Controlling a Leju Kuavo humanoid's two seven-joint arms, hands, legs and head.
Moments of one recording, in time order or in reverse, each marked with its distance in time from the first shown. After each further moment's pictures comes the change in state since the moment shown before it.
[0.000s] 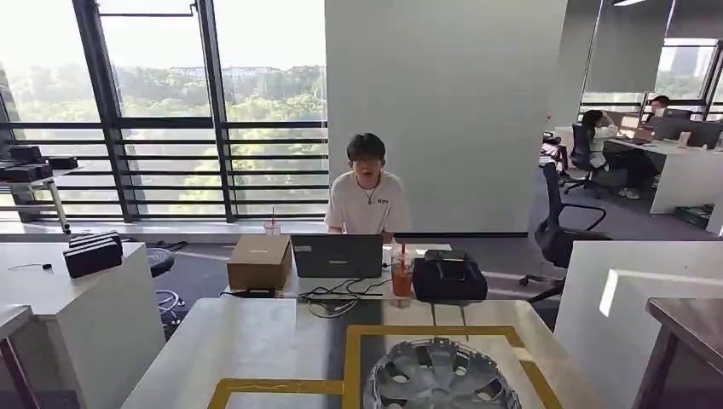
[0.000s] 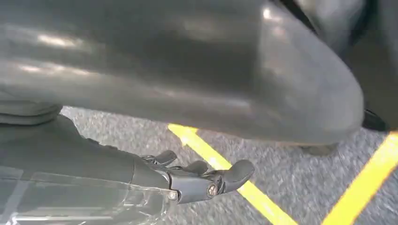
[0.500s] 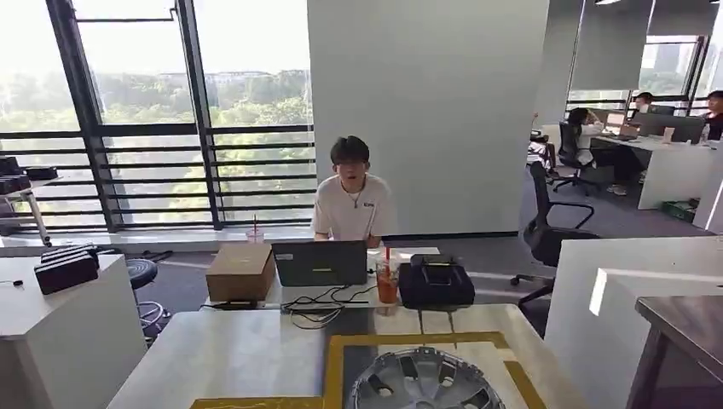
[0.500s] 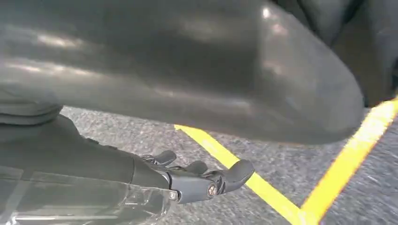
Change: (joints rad) left arm 0.015 0.008 0.011 -0.033 -0.079 0.023 -0.003; right arm 0.000 0.010 0.000 0.003 0.000 -0.009 -0.019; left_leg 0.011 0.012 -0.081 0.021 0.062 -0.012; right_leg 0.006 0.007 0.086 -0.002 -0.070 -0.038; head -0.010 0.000
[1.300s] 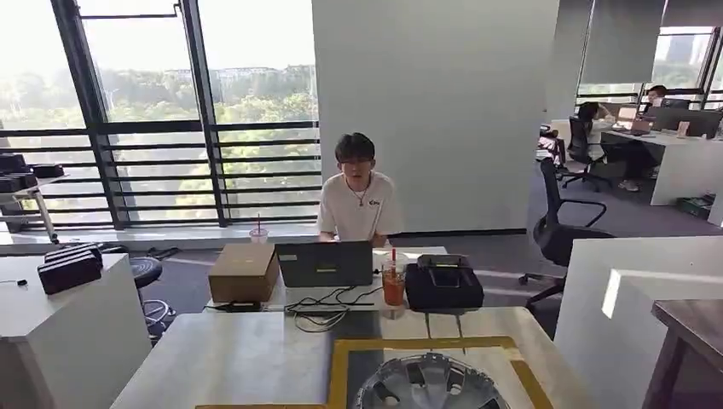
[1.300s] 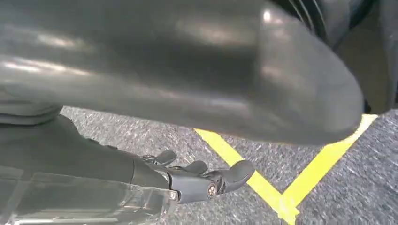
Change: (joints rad) left arm -0.230 0.079 -0.122 0.337 -0.555 0.351 0.149; right arm -0.011 -0.022 0.041 0.005 0.042 -0.006 -0.029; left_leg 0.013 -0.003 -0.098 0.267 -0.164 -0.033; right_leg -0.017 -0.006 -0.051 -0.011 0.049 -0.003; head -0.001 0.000
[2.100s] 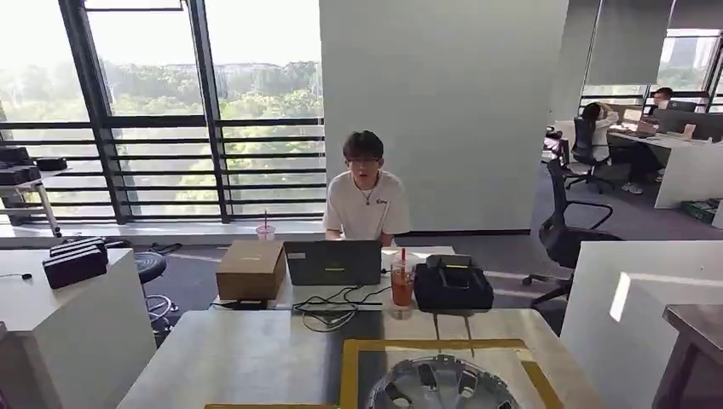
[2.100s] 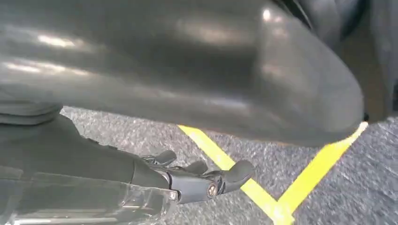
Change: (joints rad) left arm 0.086 -0.009 0.354 0.321 -0.724 0.279 0.158; right arm 0.002 0.007 -0.002 0.007 -0.021 -0.004 0.011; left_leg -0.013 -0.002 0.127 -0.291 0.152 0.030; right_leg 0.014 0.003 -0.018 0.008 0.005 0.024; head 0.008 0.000
